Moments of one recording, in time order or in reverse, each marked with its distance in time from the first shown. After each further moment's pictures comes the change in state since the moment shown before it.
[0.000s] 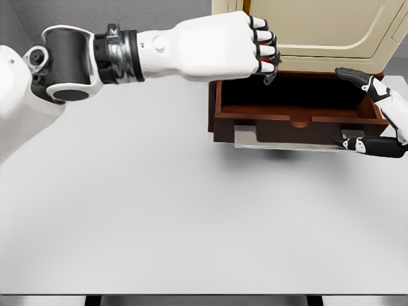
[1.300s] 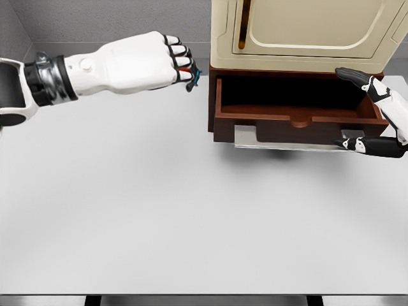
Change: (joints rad) left arm 0.189 0.240 0.097 -0.044 0.003 0.000 0.030; right arm 0.000 0.001 0.000 0.000 0.000 0.000 0.000
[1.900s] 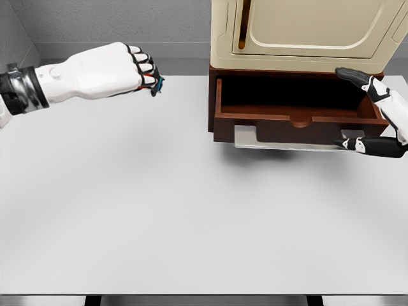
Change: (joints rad) left arm 0.074 0.099 0.034 0.052 0.006 0.000 0.008; right arm 0.000 0.001 0.000 0.000 0.000 0.000 0.000
